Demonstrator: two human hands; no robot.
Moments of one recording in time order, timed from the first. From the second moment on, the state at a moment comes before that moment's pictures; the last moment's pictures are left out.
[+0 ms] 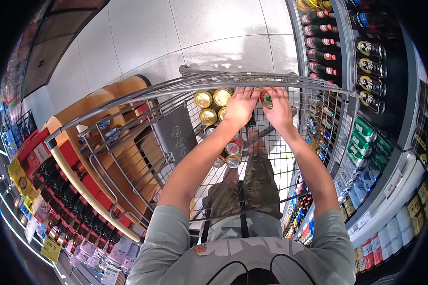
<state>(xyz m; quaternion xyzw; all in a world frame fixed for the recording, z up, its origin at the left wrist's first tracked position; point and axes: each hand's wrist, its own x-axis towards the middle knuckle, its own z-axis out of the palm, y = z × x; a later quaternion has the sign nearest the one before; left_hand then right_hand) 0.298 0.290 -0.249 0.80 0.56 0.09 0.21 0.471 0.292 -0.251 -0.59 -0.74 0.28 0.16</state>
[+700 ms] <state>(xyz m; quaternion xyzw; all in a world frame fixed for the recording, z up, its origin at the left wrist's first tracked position) 0.290 0.291 -0.249 0.79 0.58 0.08 0.18 0.458 0.274 -0.289 -0.58 -0.69 0.26 0.35</state>
